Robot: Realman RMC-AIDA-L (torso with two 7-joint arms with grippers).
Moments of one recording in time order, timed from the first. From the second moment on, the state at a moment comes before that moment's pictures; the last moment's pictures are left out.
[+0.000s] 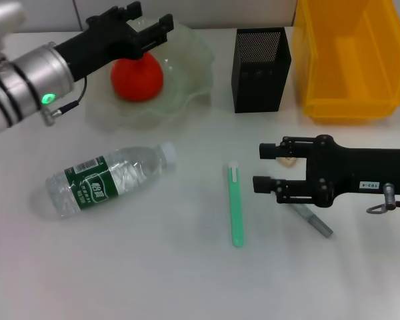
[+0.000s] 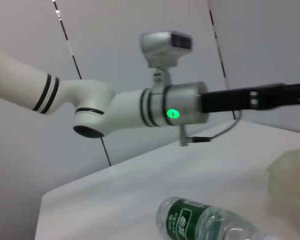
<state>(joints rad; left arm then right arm) -0.79 -2.06 0.28 0.21 1.84 1.15 -1.00 0.49 2.08 2.34 0.63 1.24 -1.67 1.31</state>
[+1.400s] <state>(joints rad) -0.49 -2.05 0.77 0.52 1.93 1.83 -1.30 0.74 1.97 2.22 1.26 0.78 -1.85 2.28</state>
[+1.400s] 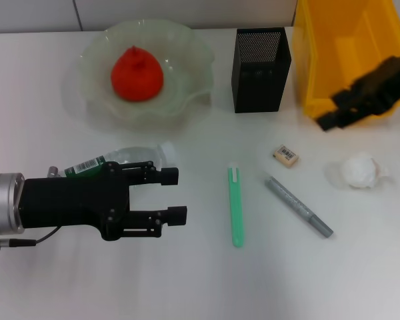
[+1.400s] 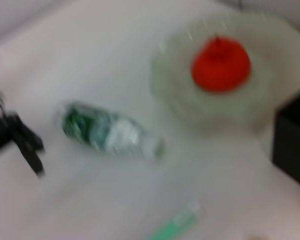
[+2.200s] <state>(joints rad) -0.50 -2.05 0.77 0.52 1.92 1.81 -1.31 0.80 1.98 2.13 1.29 0.36 -1.91 2.34</state>
